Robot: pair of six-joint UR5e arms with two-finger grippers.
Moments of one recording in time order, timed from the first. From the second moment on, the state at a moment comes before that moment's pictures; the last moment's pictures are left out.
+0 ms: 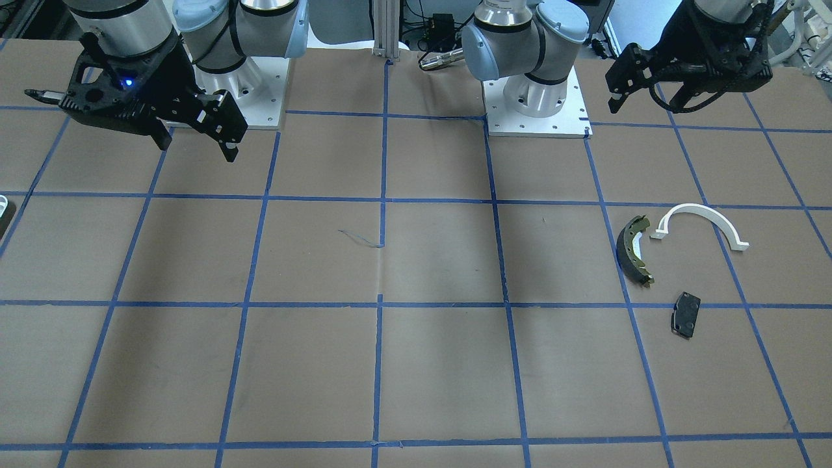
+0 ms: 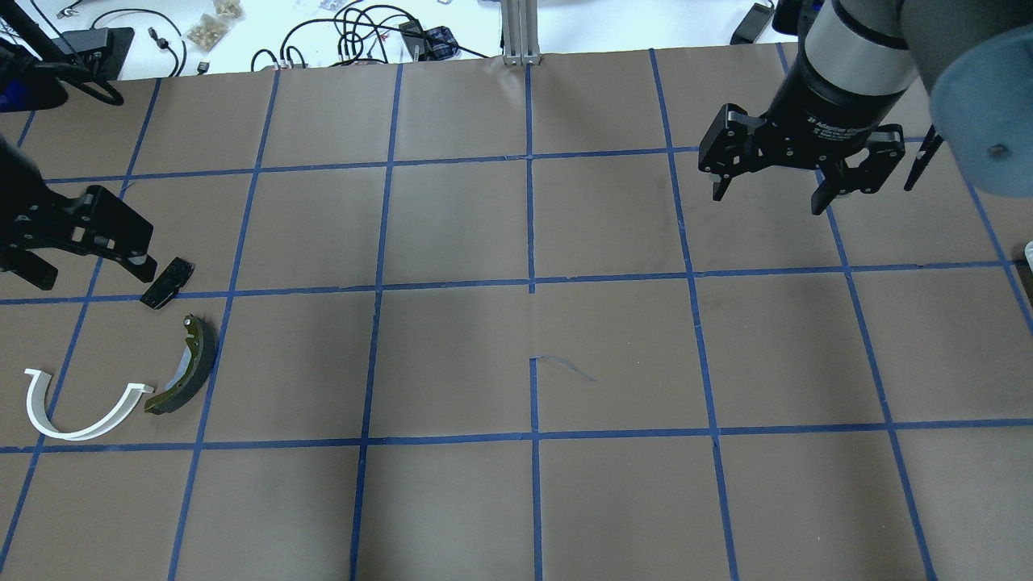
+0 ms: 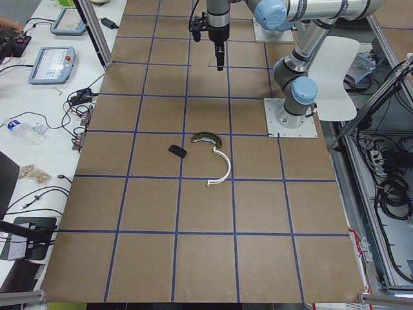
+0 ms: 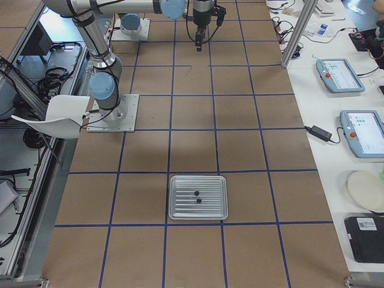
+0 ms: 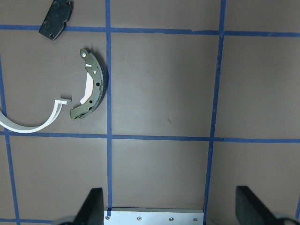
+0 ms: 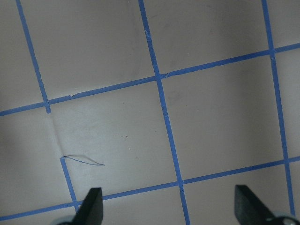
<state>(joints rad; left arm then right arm) -1.26 -1.35 -1.69 -1.76 1.60 0.27 1.57 -1.63 1.62 -1.58 -1.55 0.21</state>
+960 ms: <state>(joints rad) -1.25 -1.36 -1.63 -1.76 1.60 0.27 1.57 -1.63 1.63 -1.58 -1.55 0.21</state>
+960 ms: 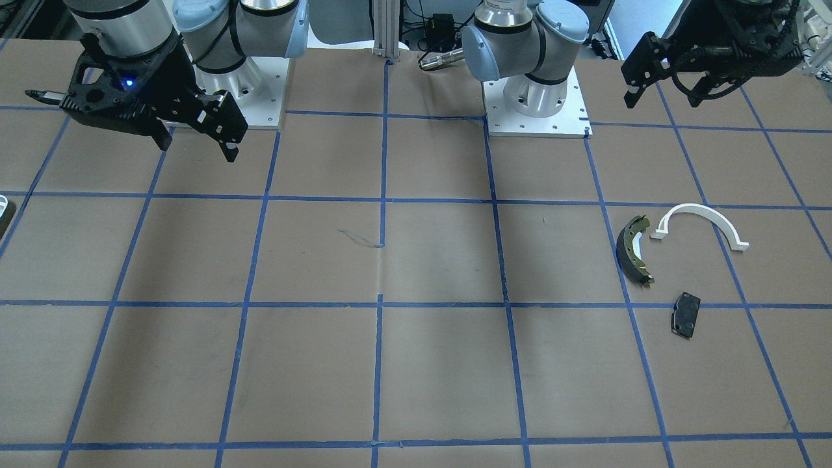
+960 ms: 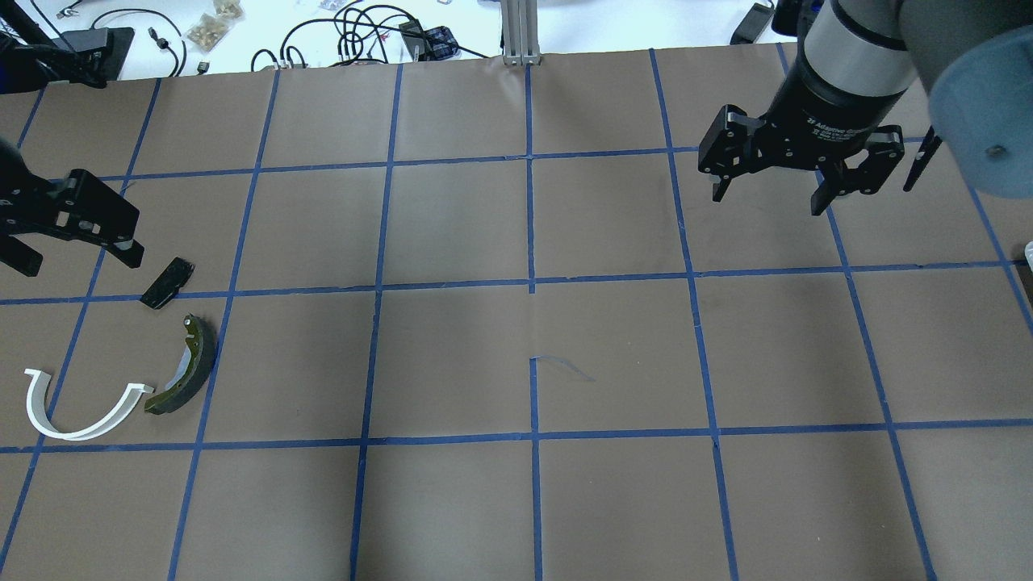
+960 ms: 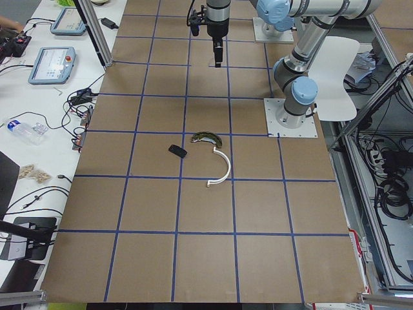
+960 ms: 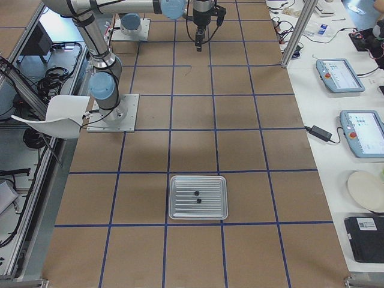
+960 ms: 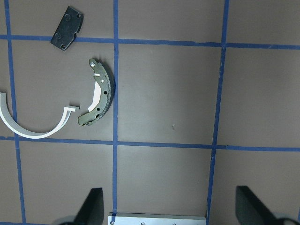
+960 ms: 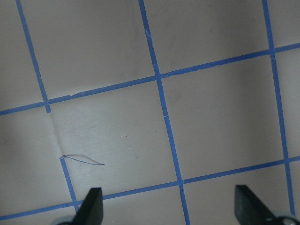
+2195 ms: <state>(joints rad) -1.26 -1.40 -1.62 -1.76 1.59 0.27 1.57 -1.64 1.62 -1.58 -1.59 0.19</state>
